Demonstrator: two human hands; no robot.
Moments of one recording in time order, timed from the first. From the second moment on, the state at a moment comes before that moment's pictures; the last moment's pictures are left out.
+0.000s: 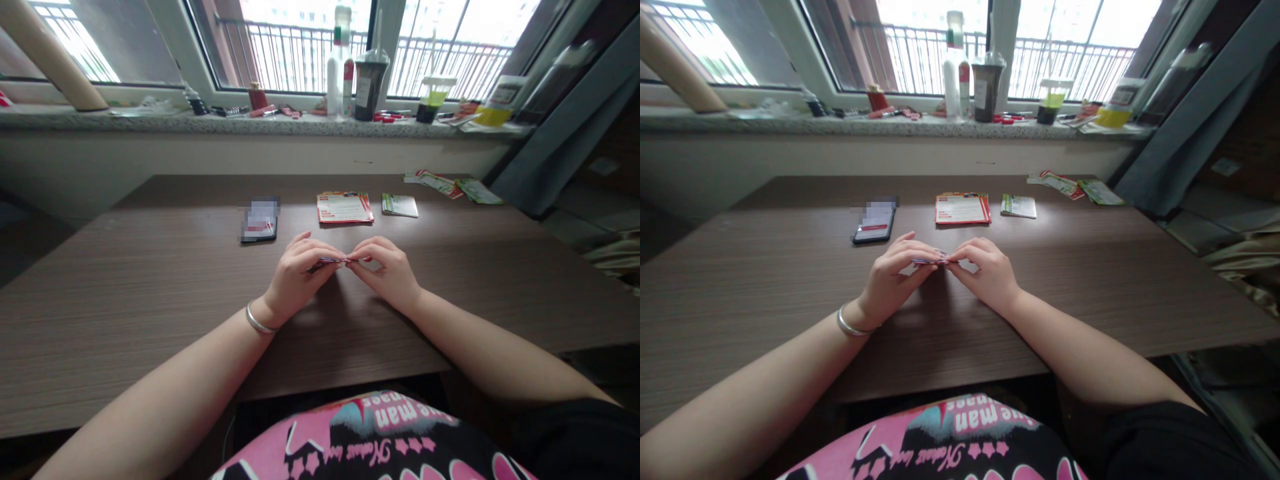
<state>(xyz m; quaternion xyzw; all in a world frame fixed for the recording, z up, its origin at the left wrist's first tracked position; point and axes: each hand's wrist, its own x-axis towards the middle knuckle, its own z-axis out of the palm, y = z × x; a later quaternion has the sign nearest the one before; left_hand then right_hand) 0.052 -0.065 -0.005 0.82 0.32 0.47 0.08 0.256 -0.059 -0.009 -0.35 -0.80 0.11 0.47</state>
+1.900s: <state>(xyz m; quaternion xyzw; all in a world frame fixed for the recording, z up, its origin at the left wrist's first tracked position) 0.050 -0.064 -0.006 0.83 0.31 0.47 0.02 0.263 -0.056 -0.005 -0.30 -0.82 0.07 0.48</state>
